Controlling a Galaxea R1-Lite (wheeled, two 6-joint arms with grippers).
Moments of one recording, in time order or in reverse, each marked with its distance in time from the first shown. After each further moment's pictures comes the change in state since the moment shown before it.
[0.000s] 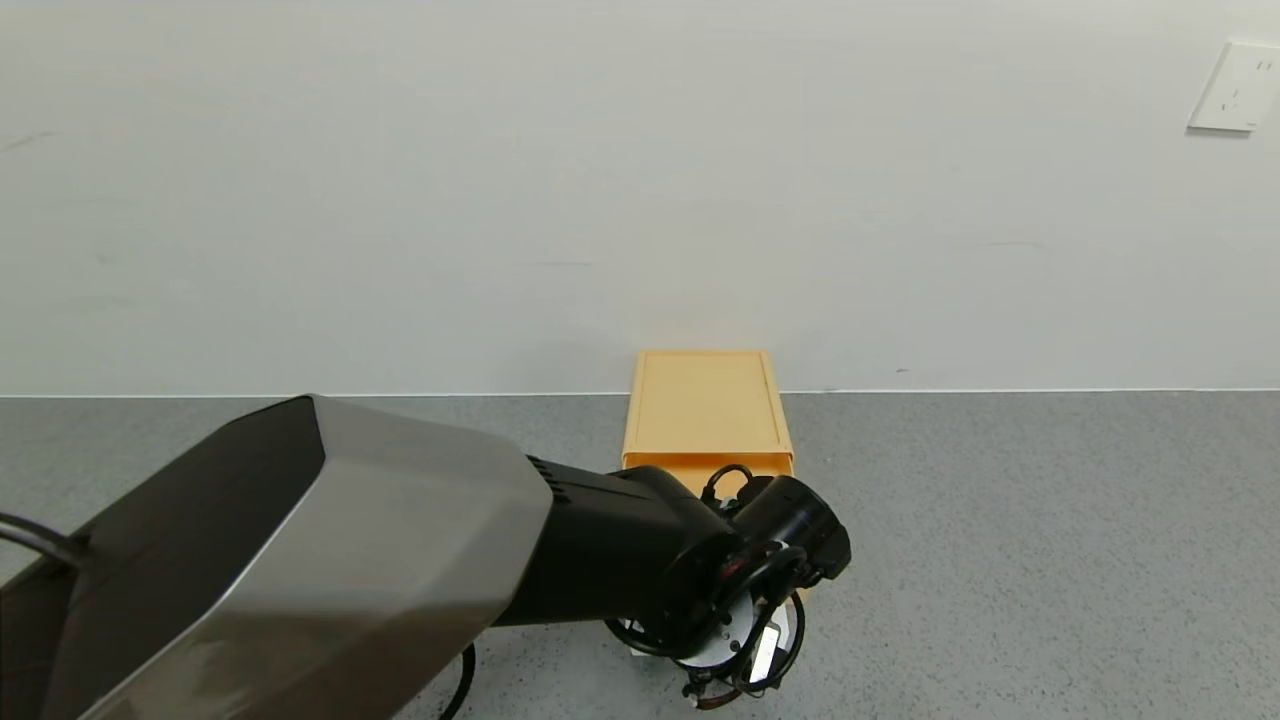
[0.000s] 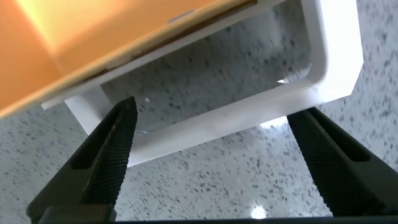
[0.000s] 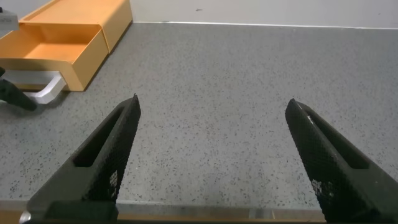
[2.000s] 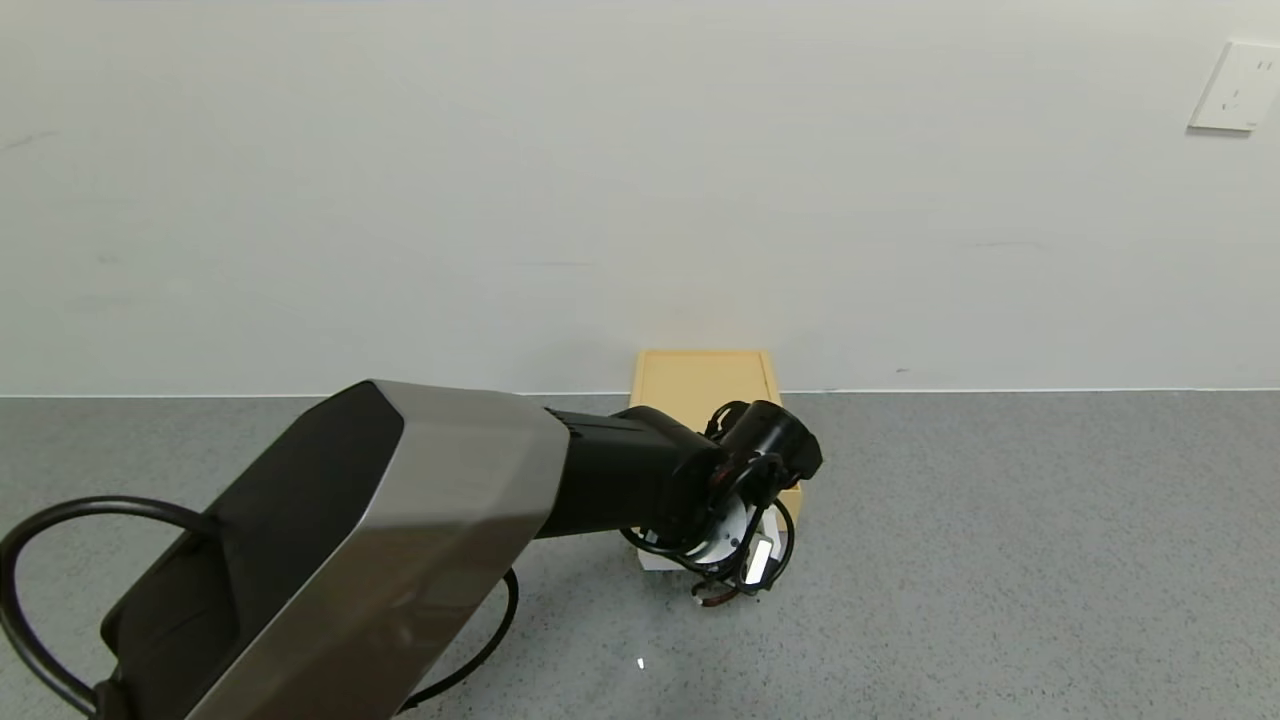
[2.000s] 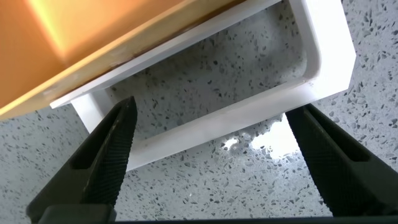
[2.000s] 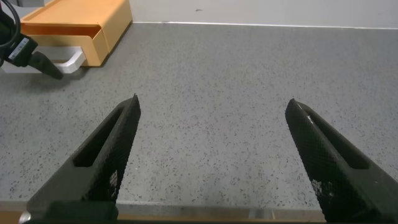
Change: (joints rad) left arm 0.110 0.129 -0.276 0.001 0.029 0.165; right arm 0.000 0.000 0.000 -0.001 0.000 0.000
